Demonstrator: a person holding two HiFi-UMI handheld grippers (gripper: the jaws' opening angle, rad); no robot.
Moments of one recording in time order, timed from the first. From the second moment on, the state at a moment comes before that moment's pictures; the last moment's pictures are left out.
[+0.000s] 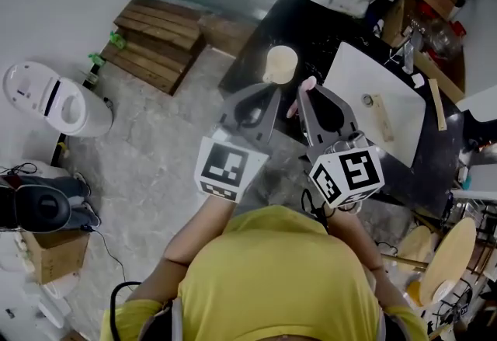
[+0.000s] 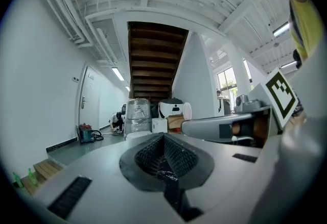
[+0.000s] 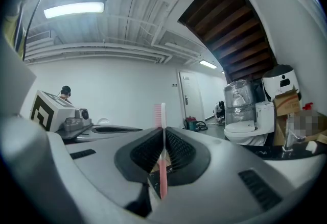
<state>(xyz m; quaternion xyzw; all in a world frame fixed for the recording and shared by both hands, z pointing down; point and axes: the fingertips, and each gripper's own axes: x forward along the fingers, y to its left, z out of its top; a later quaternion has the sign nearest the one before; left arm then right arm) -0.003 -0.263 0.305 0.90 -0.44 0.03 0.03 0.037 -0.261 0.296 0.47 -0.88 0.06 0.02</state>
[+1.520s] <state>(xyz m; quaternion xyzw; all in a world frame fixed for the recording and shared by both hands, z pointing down) 0.007 -0.401 0.376 0.90 -0.41 0.08 0.09 0.043 -0.444 0.365 0.48 -0.87 0.10 0.05</state>
